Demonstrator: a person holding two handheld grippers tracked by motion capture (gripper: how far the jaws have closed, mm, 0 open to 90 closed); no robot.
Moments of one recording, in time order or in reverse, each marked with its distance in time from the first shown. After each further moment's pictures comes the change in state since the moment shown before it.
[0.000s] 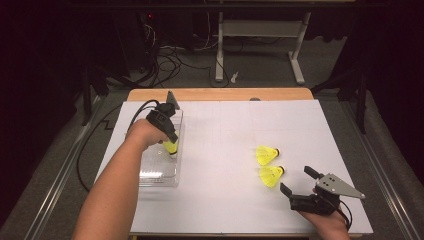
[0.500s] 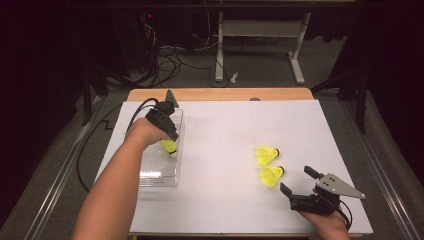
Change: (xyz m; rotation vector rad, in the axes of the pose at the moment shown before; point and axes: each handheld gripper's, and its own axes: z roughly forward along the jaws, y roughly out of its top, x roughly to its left) left arm 0.002 0.001 -0.003 -0.025 0.039 -0.013; right arm 0.000 0.000 0.000 -0.001 0.002 -0.001
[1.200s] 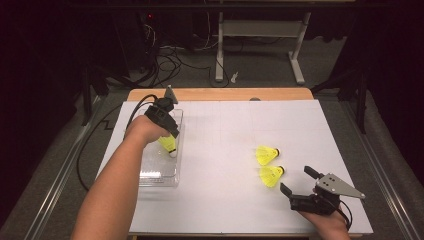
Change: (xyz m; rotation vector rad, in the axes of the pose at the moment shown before) left arm -0.001 0.003 -0.008 -0.045 0.040 -0.017; right arm 0.000 0.000 0.000 0.006 0.003 -0.001
